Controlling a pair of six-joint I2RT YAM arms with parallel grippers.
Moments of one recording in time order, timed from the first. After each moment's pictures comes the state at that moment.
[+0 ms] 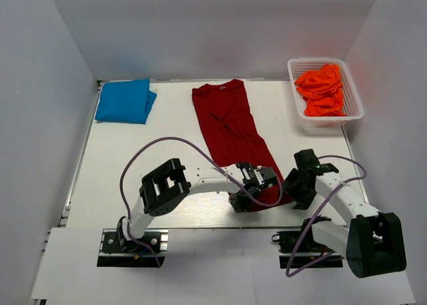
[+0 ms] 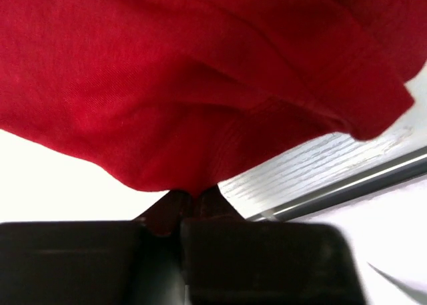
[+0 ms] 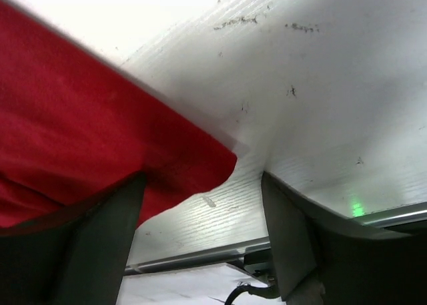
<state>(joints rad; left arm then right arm) -1.25 2.09 1.56 -0.90 -0.06 -0.57 0.20 1.08 0.51 -0.82 -0.01 0.81</state>
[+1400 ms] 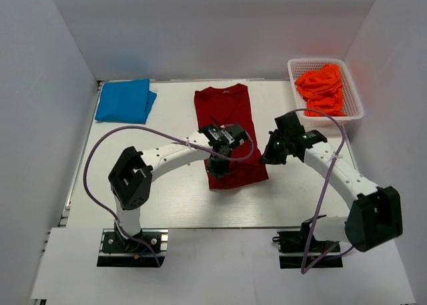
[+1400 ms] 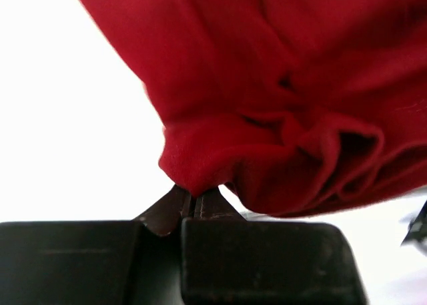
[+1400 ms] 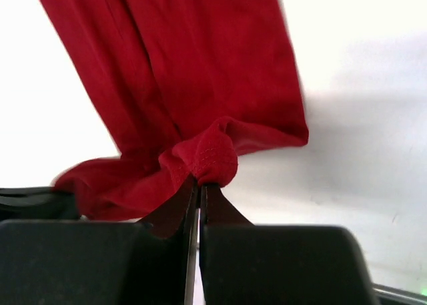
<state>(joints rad) -1.00 1.85 1.54 -1.06 -0.13 -0.69 0.42 1.25 0.94 -0.72 -0.16 0.68</state>
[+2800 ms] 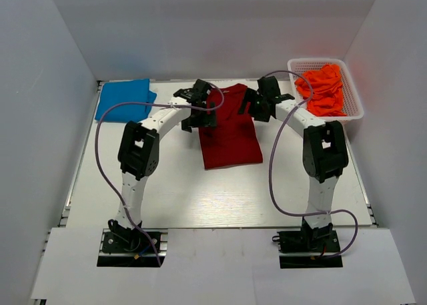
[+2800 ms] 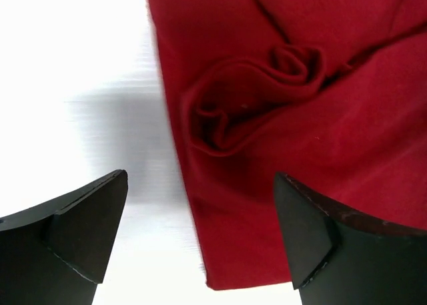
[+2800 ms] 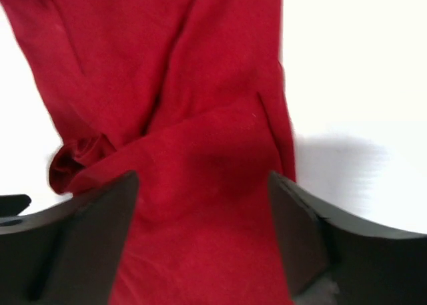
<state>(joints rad) -0.52 2.19 1.89 -0.84 -0.11 -0.51 0.35 2.02 1.56 -0.40 -0.09 0.54</state>
